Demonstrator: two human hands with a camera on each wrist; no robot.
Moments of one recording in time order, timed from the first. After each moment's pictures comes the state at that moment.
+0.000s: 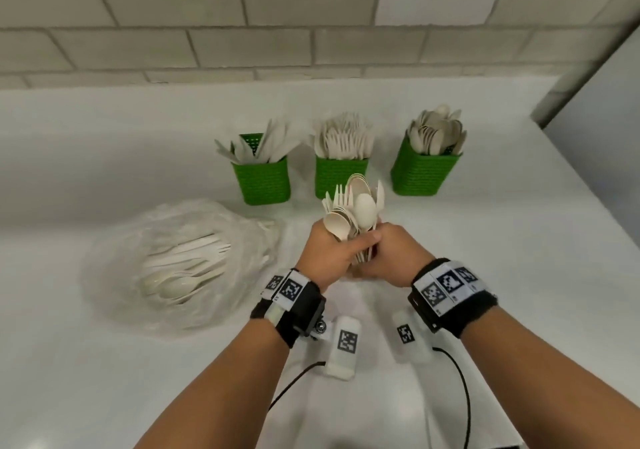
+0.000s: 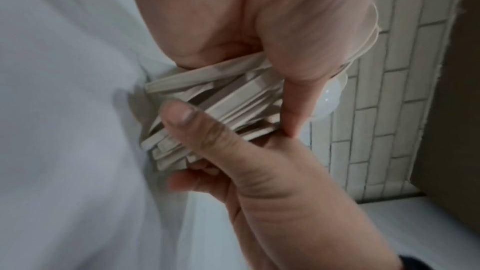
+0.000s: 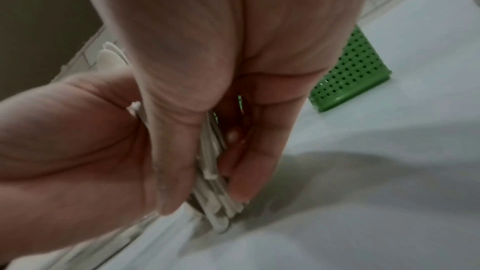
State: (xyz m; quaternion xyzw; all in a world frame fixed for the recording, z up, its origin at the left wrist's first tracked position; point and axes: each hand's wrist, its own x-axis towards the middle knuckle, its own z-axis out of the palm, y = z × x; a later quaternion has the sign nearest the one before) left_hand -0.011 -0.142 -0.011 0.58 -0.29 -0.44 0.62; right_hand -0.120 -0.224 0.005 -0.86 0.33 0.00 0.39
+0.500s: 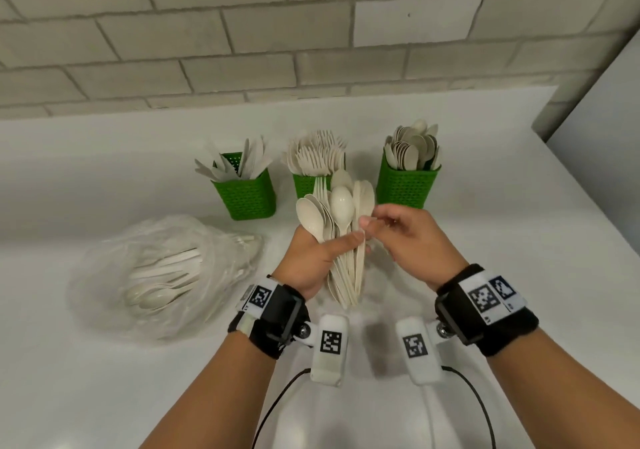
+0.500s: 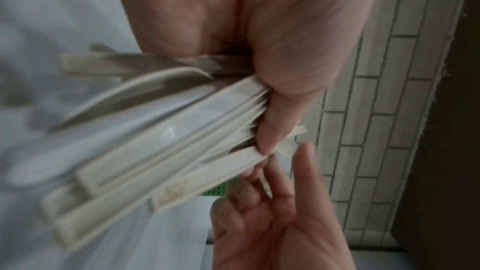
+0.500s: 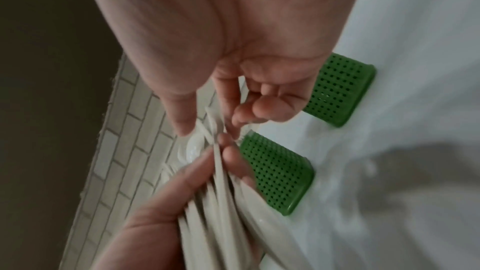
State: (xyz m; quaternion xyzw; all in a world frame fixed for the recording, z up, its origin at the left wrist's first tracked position) left_hand -0.034 -0.164 0.015 0.50 -0.24 -0.49 0.67; right_hand -0.163 -0.264 0.038 -0.74 0.30 -0.22 0.56
